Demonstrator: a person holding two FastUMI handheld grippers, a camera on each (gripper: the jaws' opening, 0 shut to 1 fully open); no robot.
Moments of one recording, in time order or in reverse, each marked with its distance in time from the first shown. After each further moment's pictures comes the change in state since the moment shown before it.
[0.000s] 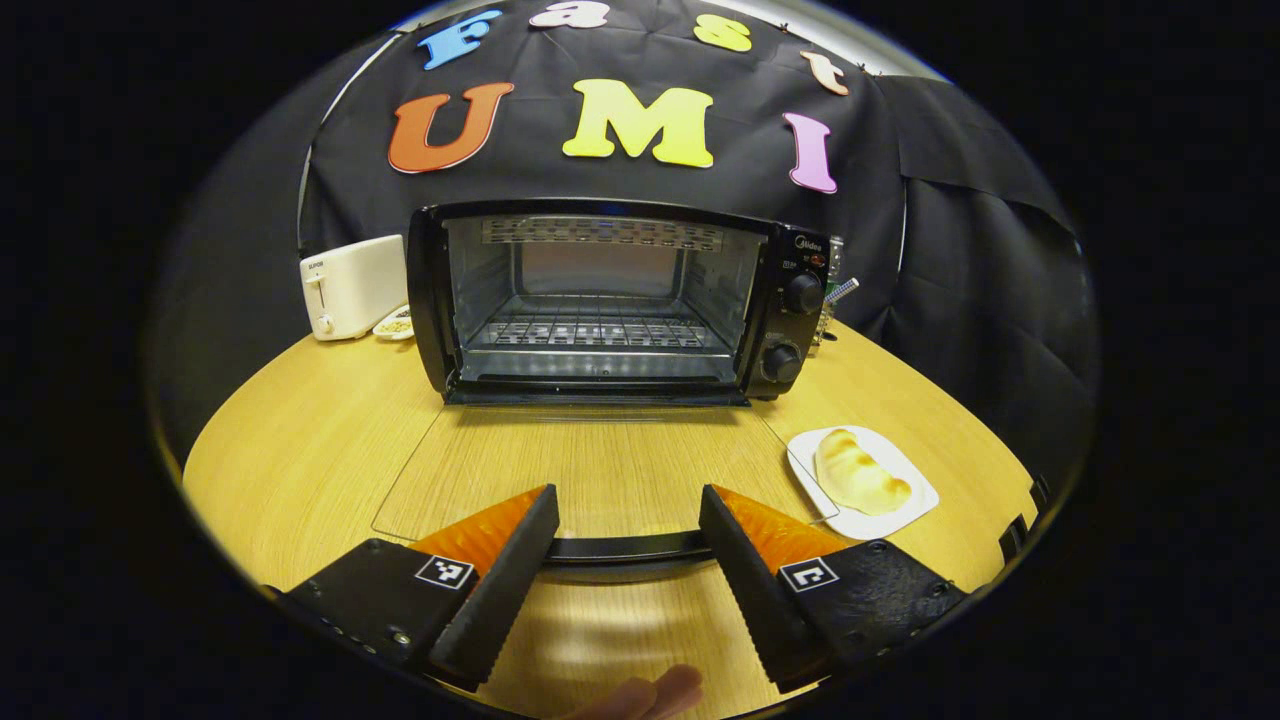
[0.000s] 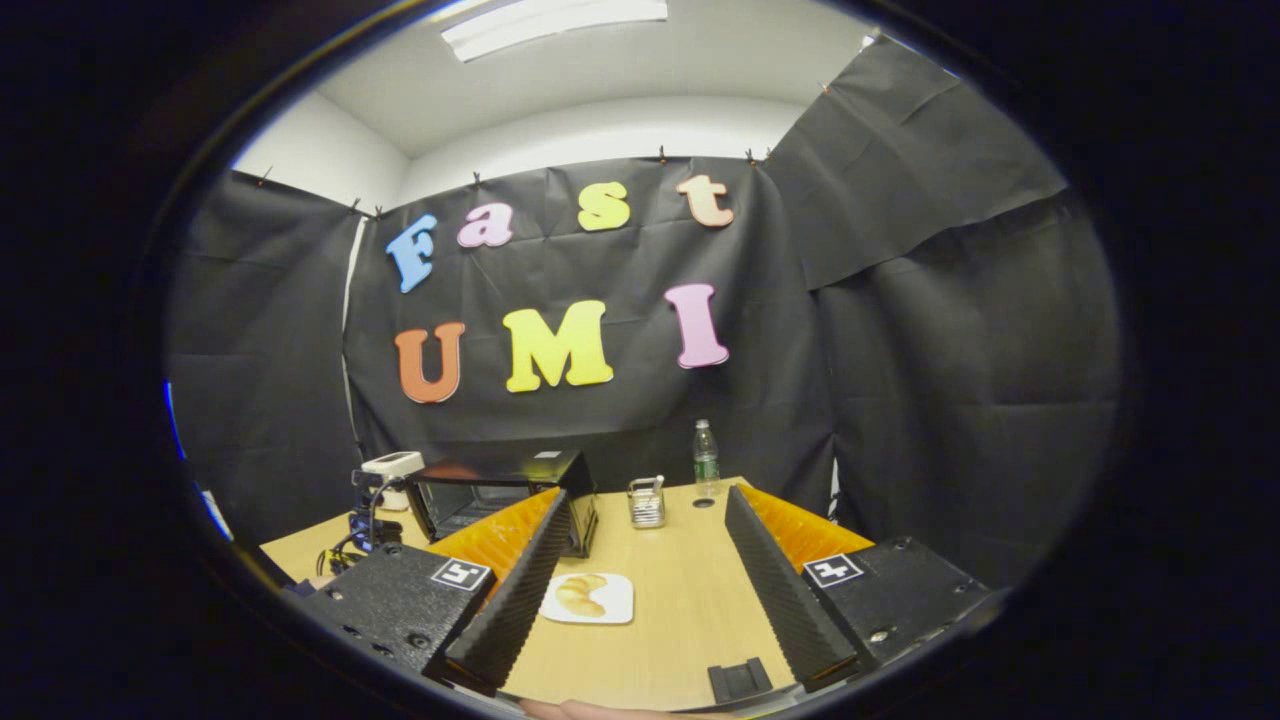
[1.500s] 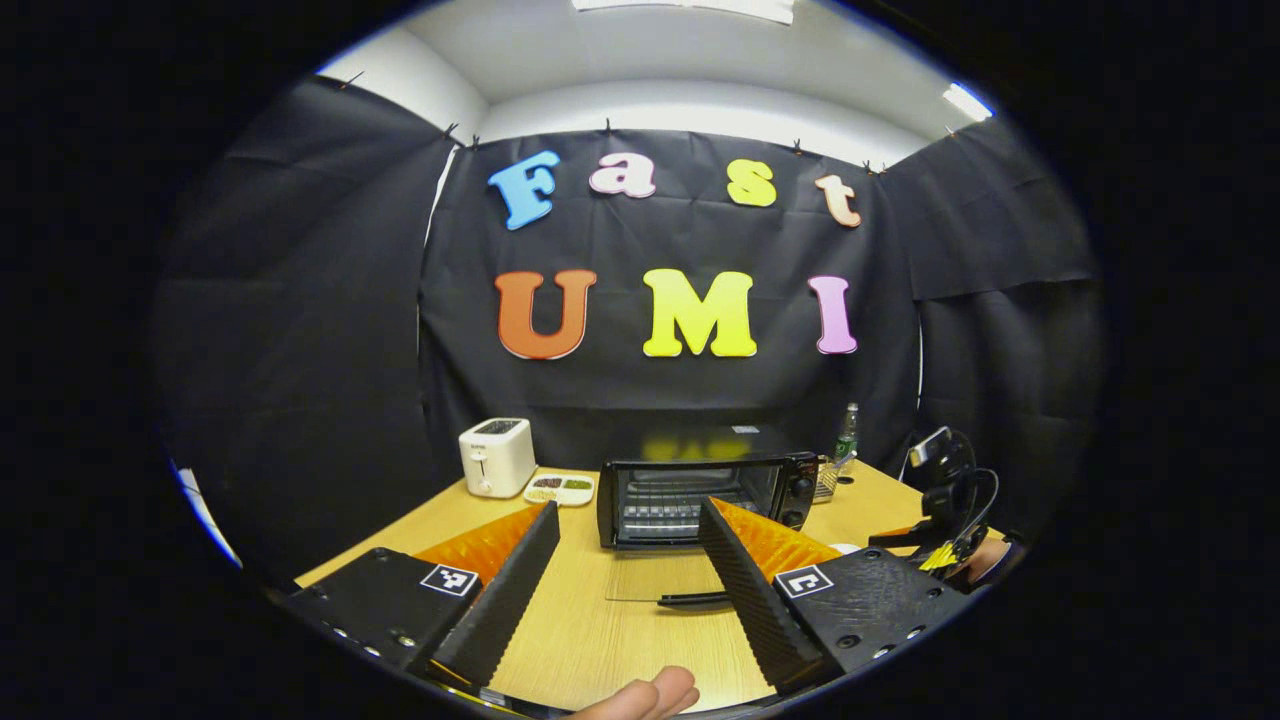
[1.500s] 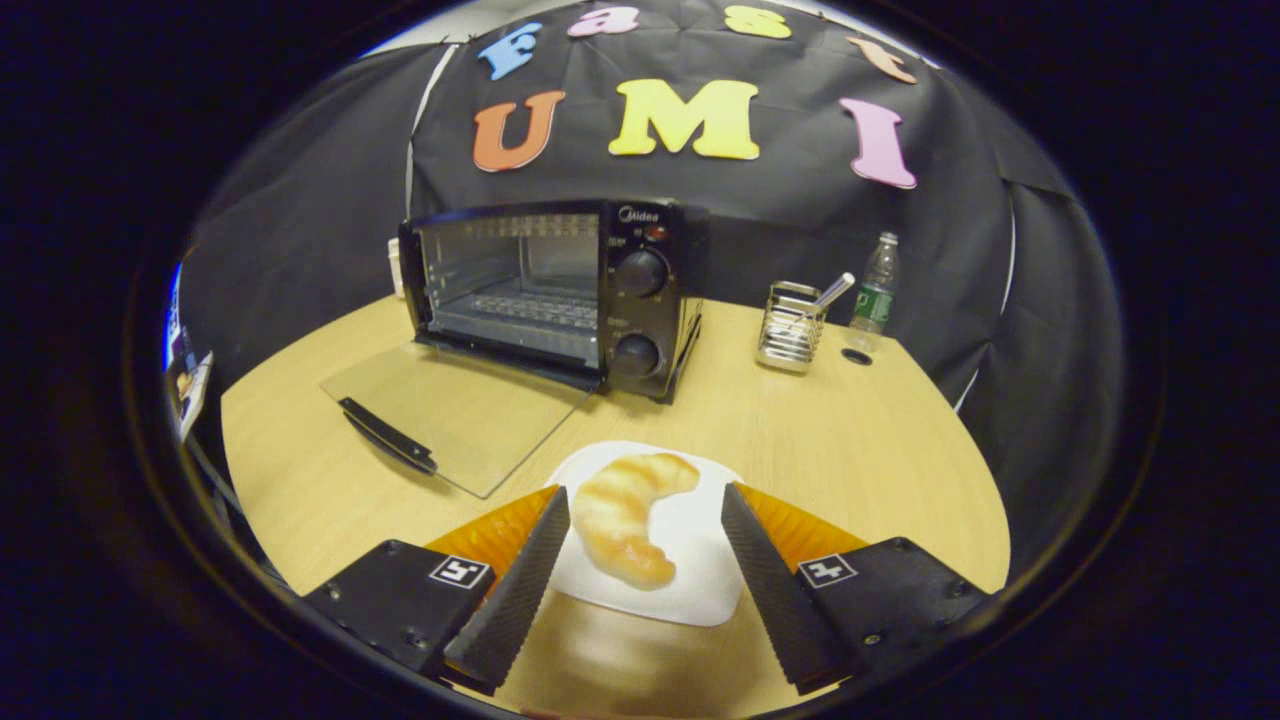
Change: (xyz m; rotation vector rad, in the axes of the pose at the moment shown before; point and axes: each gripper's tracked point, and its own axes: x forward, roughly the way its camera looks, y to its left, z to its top) left arm -0.249 0.057 0.164 0.086 -0.454 0.225; right arm 0.178 0.091 -0.261 -0.273 0.610 0.285
